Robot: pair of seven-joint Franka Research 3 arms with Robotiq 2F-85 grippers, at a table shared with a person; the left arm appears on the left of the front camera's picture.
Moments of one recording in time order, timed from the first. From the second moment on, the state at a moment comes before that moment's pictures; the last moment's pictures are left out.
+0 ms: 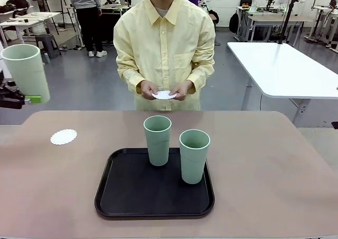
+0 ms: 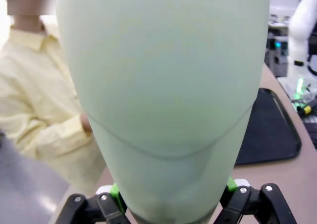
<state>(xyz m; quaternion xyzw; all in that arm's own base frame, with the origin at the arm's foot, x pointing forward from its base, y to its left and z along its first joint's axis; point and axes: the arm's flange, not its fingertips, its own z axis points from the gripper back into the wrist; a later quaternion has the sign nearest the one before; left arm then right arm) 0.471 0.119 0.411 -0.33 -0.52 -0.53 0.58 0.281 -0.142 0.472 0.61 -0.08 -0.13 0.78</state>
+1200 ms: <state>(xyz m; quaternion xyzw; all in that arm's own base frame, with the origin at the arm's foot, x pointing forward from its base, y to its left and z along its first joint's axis) 0.472 0.143 0.364 -0.36 -0.54 -0.50 0.57 0.281 -0.142 0.472 0.61 -0.08 -0.13 0.78</state>
